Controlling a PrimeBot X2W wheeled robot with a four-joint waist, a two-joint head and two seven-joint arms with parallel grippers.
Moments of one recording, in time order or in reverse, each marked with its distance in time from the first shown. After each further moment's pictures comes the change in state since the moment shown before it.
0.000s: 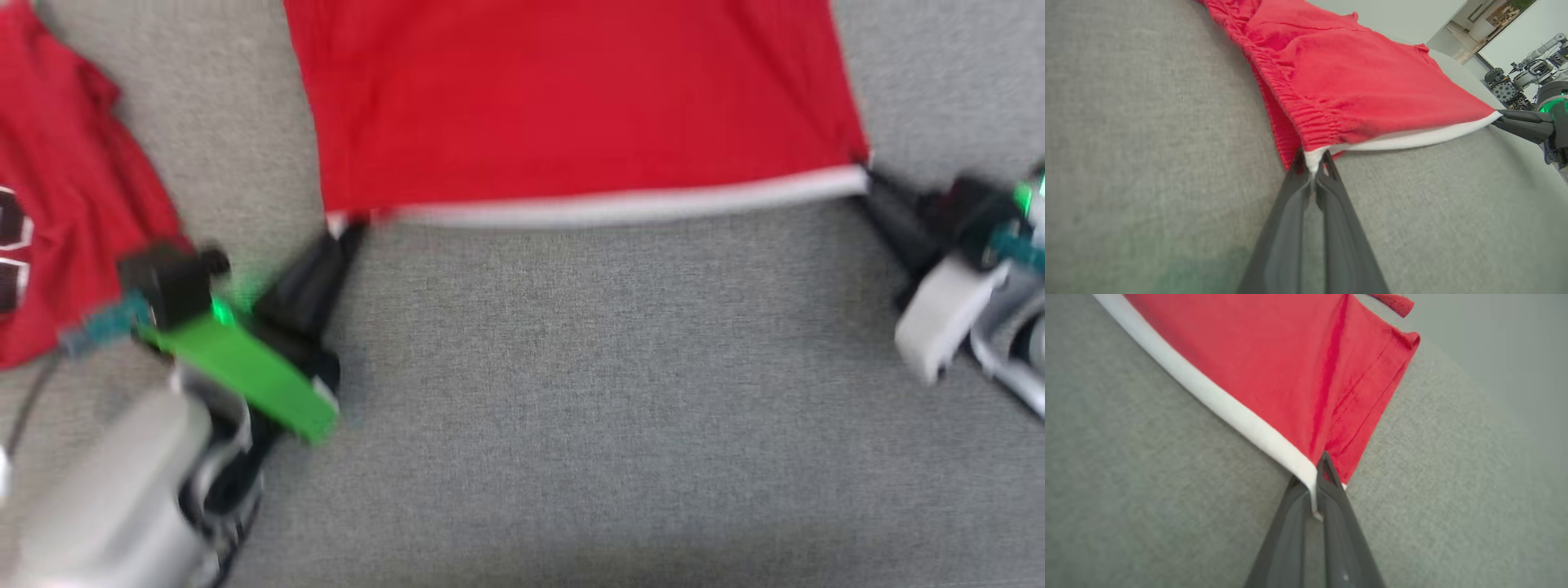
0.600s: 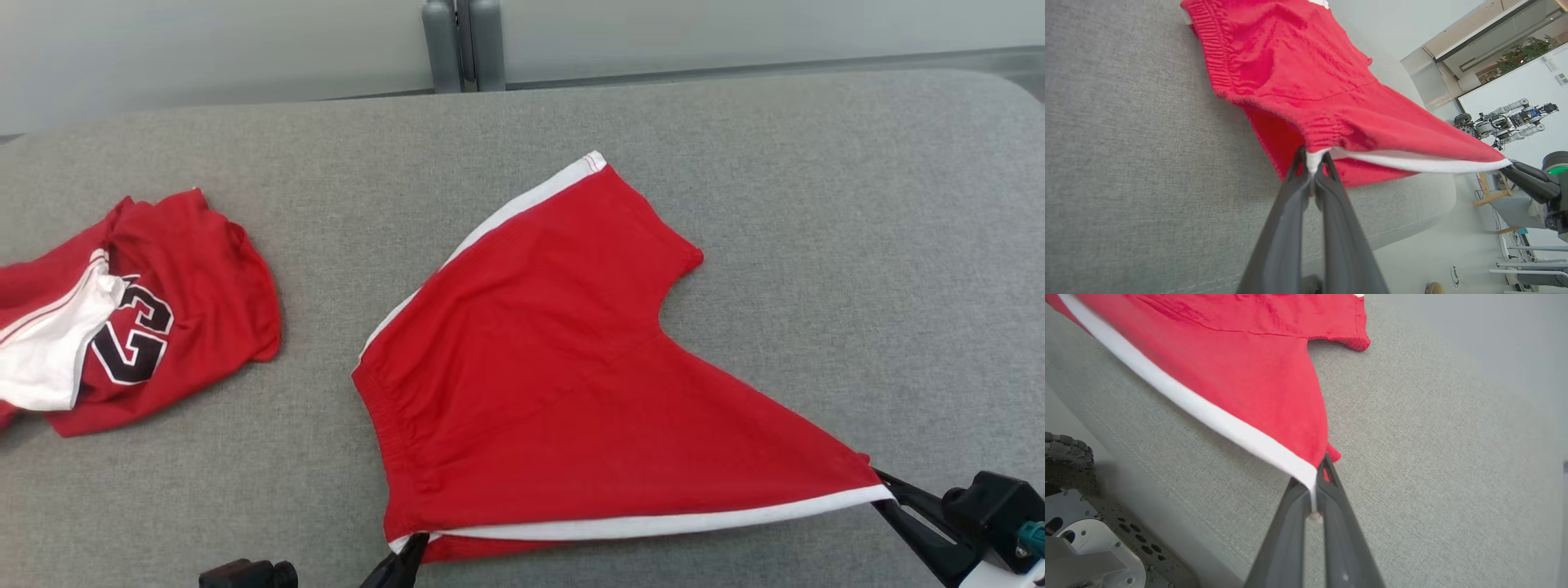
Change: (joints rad) left arm 0.673 0.032 -0.030 -0.386 -0.170 0.250 -0.050; right arm 0.934 0.004 -0.404 -0.519 -0.014 0.000 0.242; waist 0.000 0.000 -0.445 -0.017
